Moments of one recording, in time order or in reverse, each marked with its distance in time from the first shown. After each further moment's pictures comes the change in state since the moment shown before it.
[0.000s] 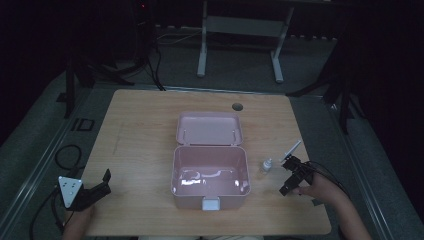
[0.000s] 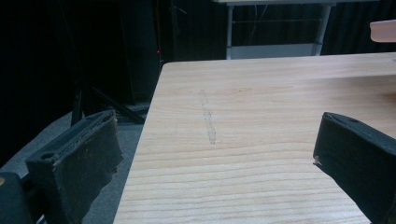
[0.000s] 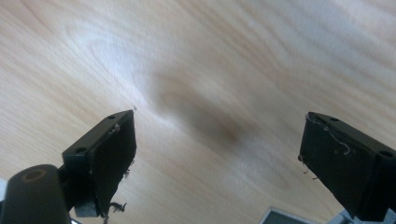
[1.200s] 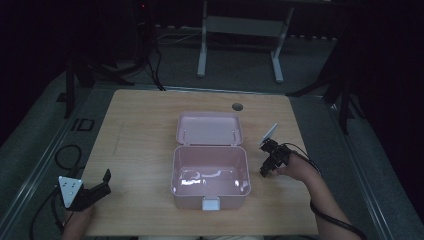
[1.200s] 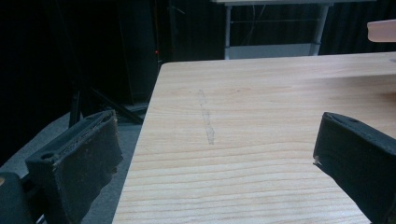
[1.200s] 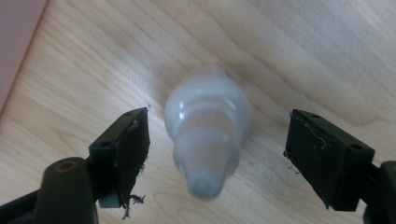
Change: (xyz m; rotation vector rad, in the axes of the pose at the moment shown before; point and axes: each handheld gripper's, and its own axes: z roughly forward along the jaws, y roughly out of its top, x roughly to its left) left arm 0.000 0.000 0.000 -0.001 -0.008 0.001; right arm 0.009 0.084 0.006 0.011 0.003 -0.007
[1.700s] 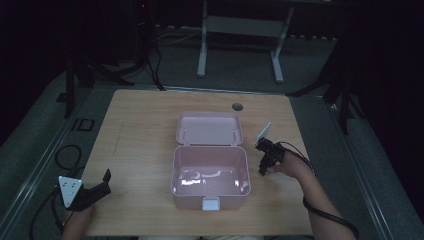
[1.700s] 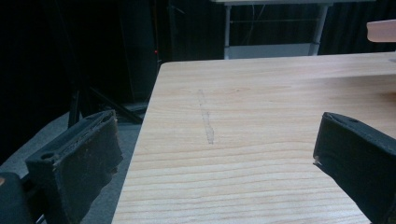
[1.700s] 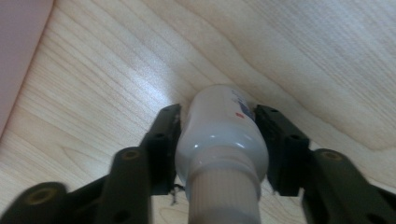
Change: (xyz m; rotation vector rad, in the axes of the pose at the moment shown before) left arm 0.000 0.000 0.000 0.001 -0.002 -0.001; right arm 0.003 0.015 0.010 0.055 0.019 -0.016
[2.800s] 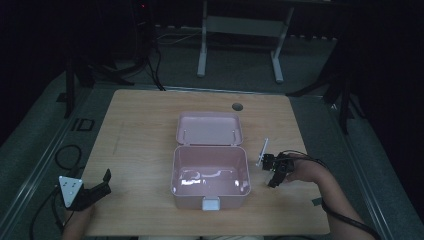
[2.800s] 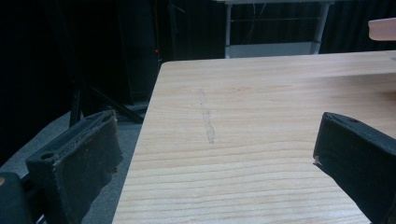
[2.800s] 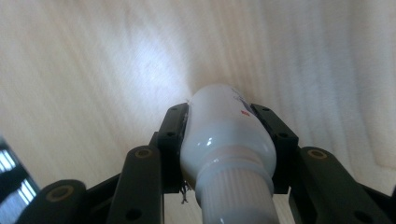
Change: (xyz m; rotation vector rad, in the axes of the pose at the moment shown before) left arm 0.000 0.000 0.000 0.006 0.005 0.003; right arm 0.027 -0.045 -0.014 0.013 -0.031 -0.575
